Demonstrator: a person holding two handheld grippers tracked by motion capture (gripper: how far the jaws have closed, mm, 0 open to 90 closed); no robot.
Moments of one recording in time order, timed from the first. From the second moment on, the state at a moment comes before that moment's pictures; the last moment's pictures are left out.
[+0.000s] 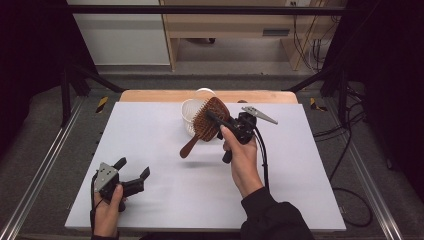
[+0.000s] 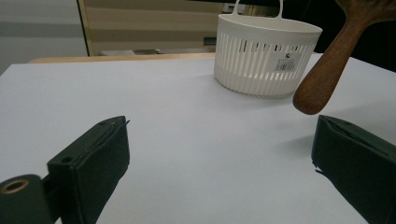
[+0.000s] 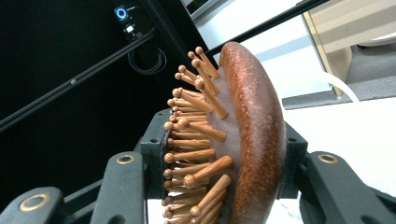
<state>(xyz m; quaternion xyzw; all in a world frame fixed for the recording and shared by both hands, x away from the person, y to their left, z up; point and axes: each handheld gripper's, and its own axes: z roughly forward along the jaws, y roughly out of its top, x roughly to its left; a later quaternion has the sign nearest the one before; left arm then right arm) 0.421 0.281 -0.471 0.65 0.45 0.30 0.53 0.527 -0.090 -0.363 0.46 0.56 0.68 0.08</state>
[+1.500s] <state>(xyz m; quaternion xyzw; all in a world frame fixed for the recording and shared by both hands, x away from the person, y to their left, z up) 0.421 0.287 -0.471 0.64 0.45 0.31 0.54 0.564 -0.090 -0.313 0.47 0.50 0.71 0.12</state>
